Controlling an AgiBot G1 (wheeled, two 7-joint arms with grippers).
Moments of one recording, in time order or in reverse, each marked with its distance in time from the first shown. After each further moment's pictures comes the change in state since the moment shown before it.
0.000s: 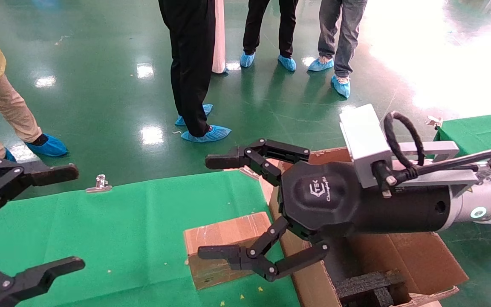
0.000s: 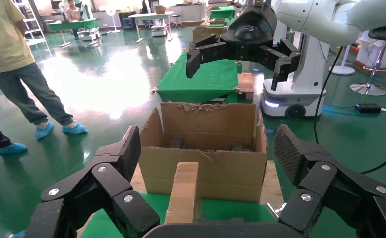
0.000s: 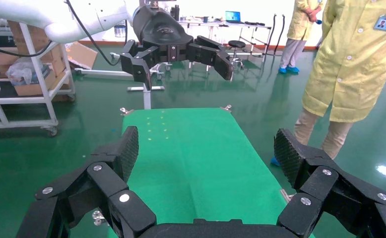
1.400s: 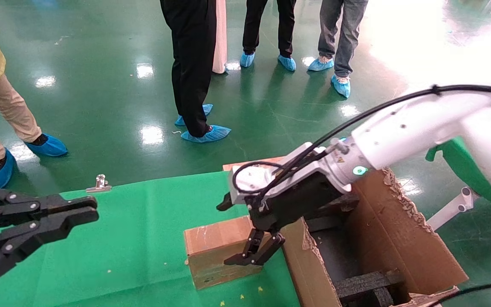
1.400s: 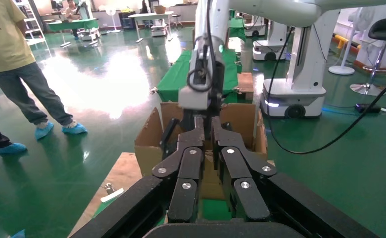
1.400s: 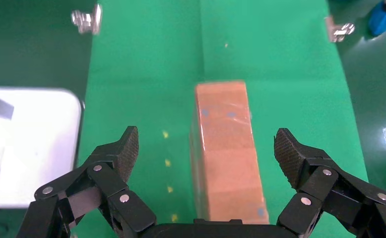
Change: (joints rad) left arm 0.000 0.000 0.001 0.000 0.000 0.000 0.000; right arm 0.591 -0.307 -0.627 -0.362 -0.647 -0.088 -0.010
